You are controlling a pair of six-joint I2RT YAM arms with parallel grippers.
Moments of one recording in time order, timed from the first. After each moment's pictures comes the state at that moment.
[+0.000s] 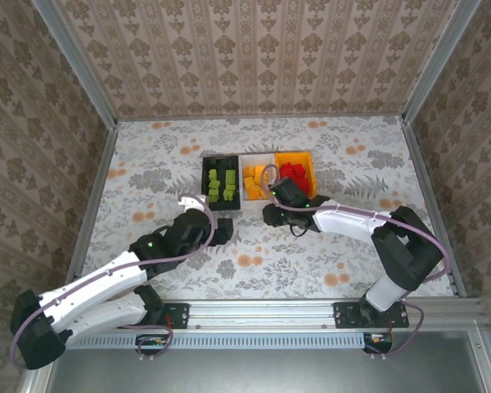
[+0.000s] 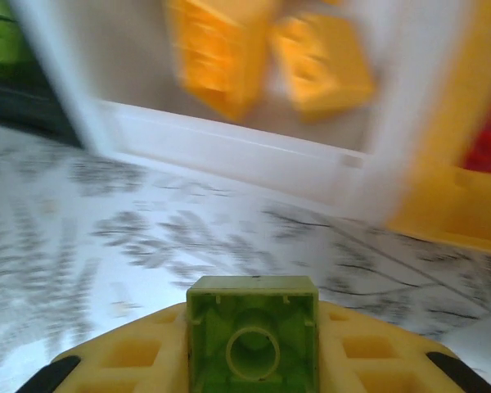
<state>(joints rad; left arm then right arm) -0.94 0.85 0.59 -0.46 -0.37 -0.65 0.70 1.61 0.95 -0.25 0.00 0.47</state>
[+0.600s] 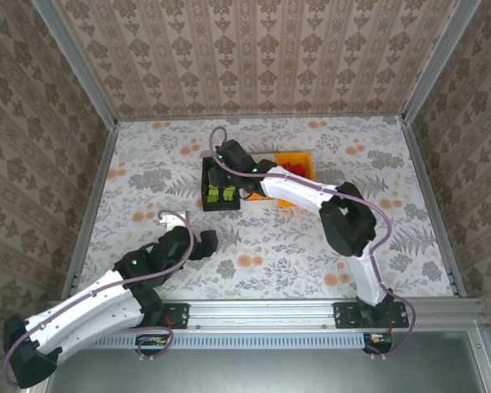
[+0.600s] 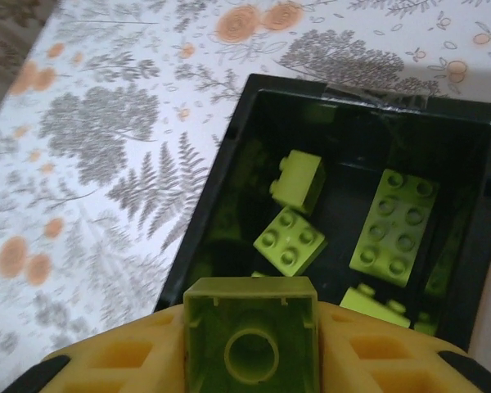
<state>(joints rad) -0.93 0.63 0.46 -0.61 -0.39 -0.80 0.76 2.13 1.74 -0.35 0.07 0.50</state>
